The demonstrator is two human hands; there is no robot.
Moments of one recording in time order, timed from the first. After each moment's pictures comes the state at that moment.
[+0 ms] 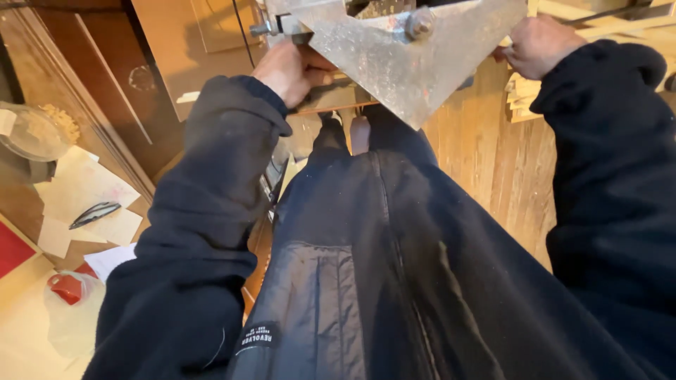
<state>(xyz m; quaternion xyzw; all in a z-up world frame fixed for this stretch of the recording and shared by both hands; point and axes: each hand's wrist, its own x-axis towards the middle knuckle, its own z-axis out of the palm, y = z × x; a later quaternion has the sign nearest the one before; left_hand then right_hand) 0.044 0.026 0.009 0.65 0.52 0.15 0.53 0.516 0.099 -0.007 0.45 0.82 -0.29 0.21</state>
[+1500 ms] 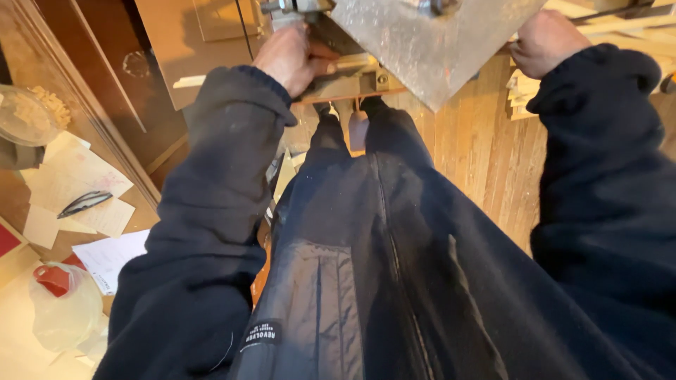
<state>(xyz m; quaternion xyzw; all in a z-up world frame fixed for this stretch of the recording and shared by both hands) 0.040 0.016 0.012 0.65 0.55 0.14 0.51 0.478 0.084 0.050 0.42 0.85 -0.29 0.10</state>
